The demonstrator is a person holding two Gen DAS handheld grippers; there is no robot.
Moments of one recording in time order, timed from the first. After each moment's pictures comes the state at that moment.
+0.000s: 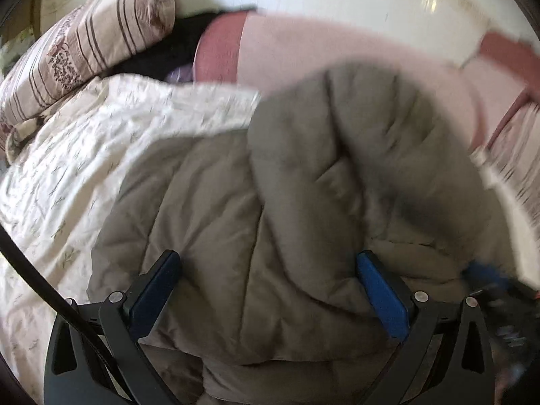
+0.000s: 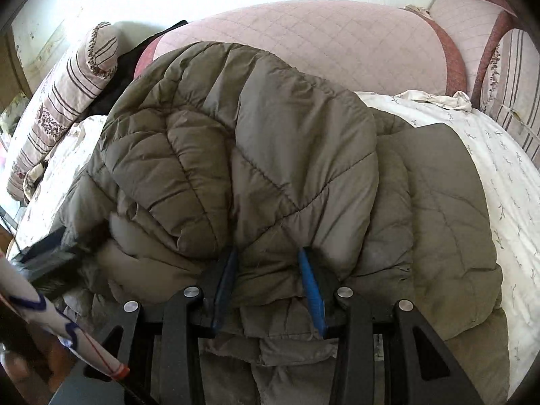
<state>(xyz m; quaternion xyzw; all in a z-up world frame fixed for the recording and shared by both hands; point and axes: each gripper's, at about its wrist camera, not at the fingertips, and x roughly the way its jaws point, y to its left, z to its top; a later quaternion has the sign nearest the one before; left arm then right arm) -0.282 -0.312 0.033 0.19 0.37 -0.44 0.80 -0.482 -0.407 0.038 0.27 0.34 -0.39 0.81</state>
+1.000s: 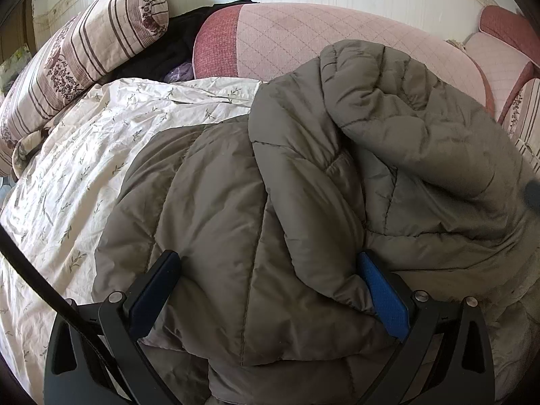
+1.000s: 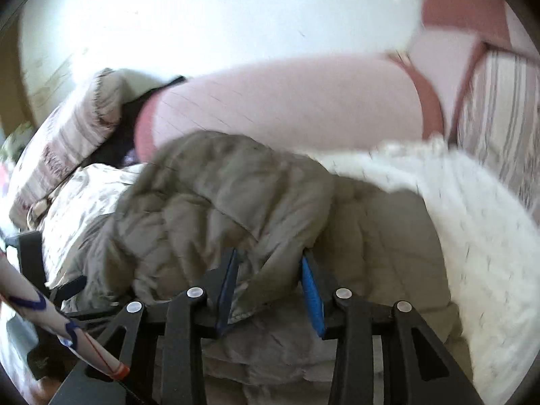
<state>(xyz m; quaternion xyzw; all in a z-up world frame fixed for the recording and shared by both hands) -0.287 -0.312 0.021 0.22 0.35 -0.43 0.80 -0.500 -0.399 0.095 0.22 0.25 -0.43 0.84</state>
